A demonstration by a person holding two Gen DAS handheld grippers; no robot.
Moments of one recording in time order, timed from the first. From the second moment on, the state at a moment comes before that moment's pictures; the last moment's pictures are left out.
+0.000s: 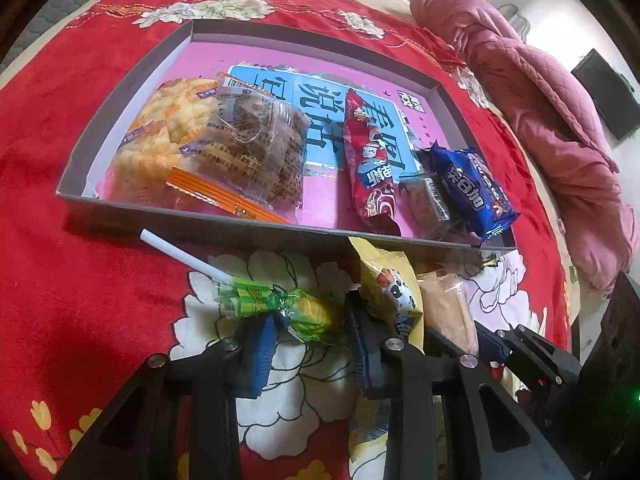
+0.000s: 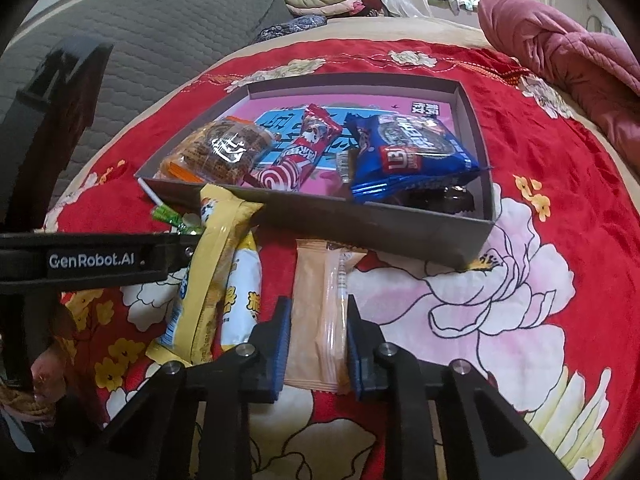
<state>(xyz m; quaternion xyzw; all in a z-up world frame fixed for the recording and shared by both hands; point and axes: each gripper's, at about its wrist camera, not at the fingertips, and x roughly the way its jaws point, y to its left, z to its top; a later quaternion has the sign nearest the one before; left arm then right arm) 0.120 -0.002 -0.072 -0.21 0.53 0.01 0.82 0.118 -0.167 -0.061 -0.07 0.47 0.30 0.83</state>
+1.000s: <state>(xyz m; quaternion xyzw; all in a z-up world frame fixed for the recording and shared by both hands) 0.093 0.035 -0.062 -0.23 0.52 0.03 0.82 0.105 -0.157 -0.055 -0.07 0.46 0.35 0.81</state>
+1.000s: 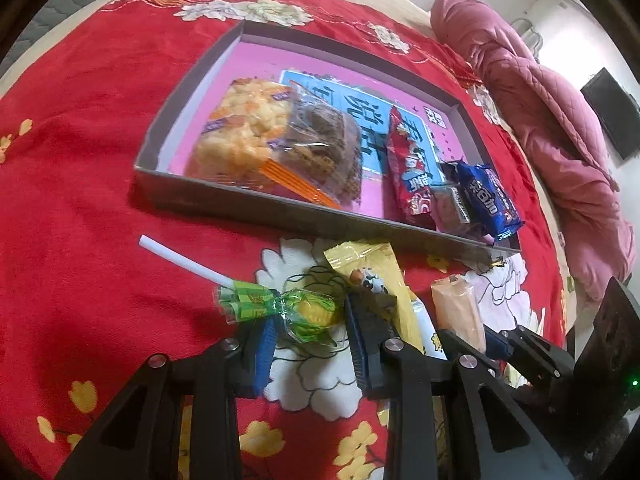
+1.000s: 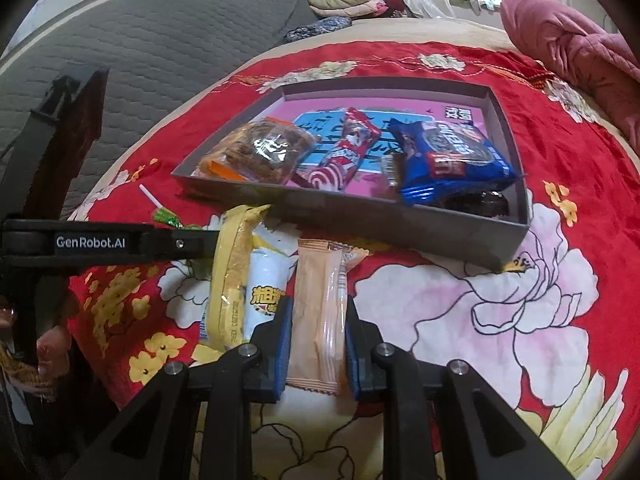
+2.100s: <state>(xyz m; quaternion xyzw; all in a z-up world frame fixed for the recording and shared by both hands) 0.069 0.047 -0.030 -0.23 0.50 0.03 0.83 0.097 -0.153 -0.043 -0.07 0.44 0.36 0.82</state>
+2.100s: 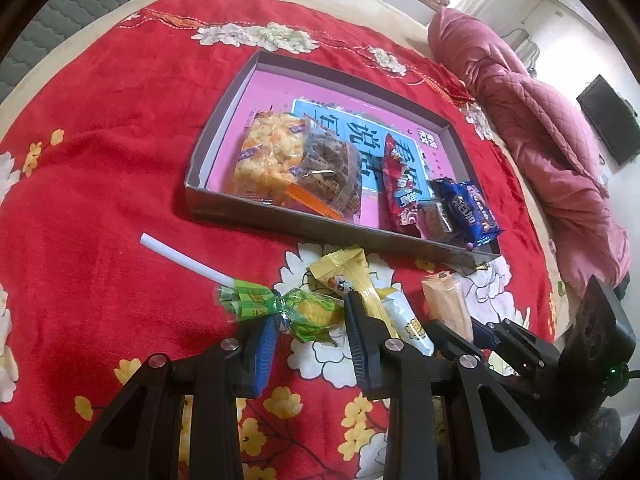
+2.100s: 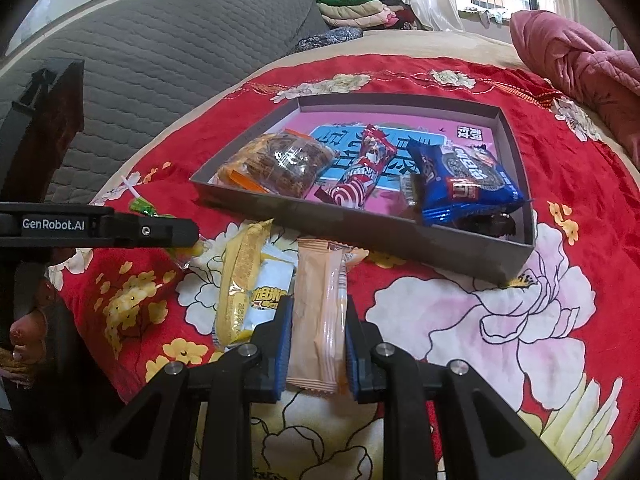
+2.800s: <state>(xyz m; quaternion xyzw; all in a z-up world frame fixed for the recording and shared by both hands) 0.070 0.040 -0.013 -0.22 0.49 0.03 0.85 0.097 -0.155 -0.017 -0.05 0.40 0.37 0.84</state>
